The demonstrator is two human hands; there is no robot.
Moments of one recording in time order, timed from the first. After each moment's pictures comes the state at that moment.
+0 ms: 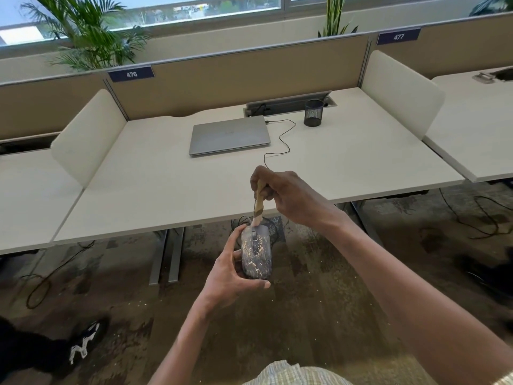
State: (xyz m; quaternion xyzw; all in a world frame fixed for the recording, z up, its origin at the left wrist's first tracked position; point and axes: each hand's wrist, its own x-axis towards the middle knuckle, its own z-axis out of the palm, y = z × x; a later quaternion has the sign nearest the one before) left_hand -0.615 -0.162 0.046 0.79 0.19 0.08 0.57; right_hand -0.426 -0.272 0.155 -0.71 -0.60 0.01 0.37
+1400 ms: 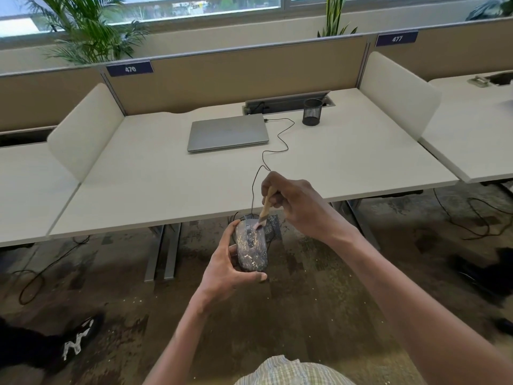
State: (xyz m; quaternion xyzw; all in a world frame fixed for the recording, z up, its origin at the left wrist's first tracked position) left_hand -0.615 -0.160 0.040 0.77 0.21 0.09 0.59; right_hand -0.441 -0.300 0.145 -0.72 -0.56 0.00 0.40
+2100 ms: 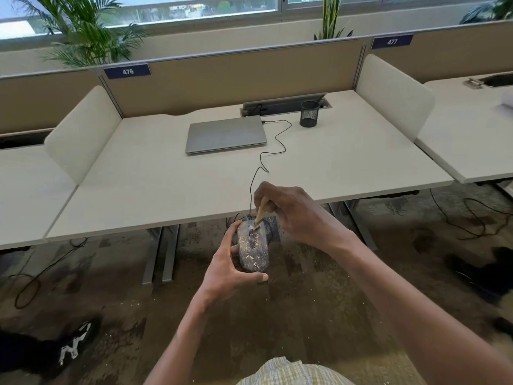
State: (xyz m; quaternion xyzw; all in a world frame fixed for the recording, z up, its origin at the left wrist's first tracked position) left_hand -0.612 -0.162 0.039 0.79 0.21 0.09 0.58; right_hand -0.453 -0.304 0.148 -0.71 -0.61 -0.01 0.36
